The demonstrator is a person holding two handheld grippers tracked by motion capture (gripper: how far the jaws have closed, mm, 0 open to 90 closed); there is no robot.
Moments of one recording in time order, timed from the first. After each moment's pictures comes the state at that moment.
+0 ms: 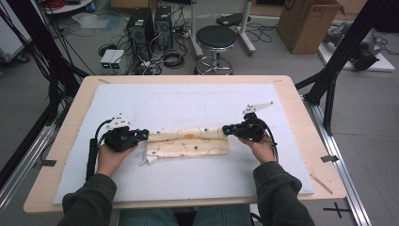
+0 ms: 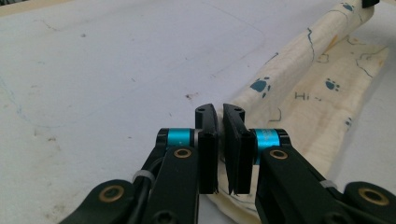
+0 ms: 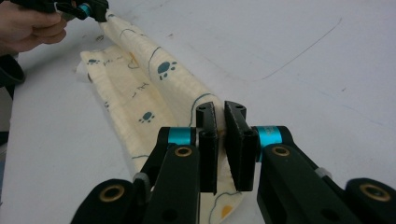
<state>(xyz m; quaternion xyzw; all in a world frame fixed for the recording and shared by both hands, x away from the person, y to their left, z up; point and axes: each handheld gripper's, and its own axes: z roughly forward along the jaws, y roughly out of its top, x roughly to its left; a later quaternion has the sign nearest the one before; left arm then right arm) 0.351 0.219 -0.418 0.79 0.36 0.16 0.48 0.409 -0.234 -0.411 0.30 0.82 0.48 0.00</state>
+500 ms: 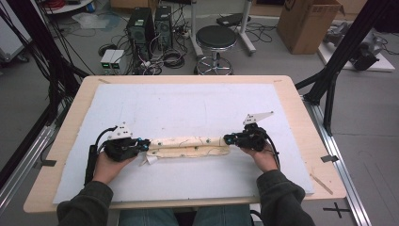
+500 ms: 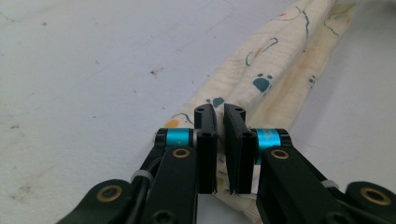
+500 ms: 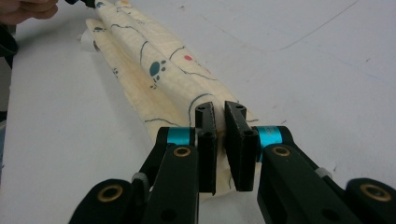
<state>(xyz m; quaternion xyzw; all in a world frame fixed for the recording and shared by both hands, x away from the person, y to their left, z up) 0.327 0.213 -0.420 0.82 0.31 0.15 0.45 0.384 -0.238 -0.423 0.28 0.84 0.47 0.01</state>
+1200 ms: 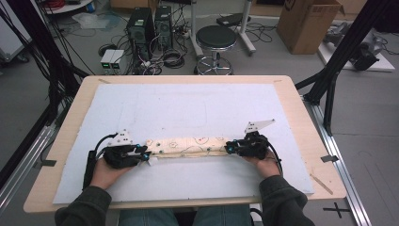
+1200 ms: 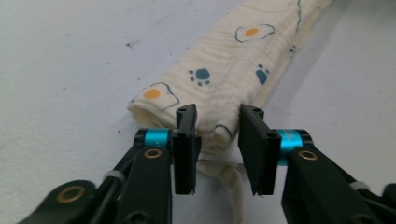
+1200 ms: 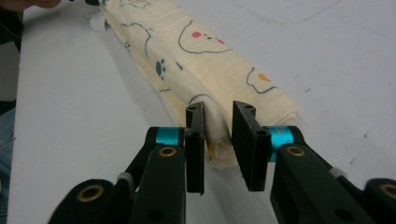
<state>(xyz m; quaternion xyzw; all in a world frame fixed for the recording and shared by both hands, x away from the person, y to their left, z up) 0.312 0.217 -0.431 0.83 0.31 0.12 0.45 0.366 -0.243 -0.436 0.27 0.84 0.47 0.01</state>
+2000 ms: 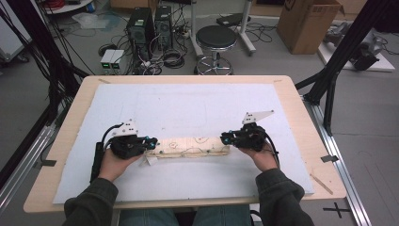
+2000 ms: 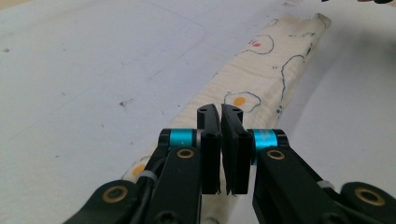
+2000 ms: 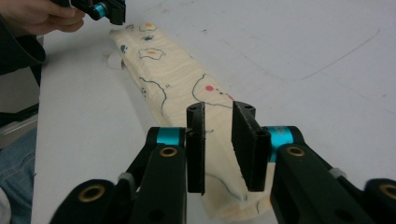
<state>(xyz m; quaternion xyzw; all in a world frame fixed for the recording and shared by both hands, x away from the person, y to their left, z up) 0.334 0.191 -0.409 0.82 0.30 0.12 0.48 0.376 -0.226 -0.404 0.25 0.83 0.49 0.01</state>
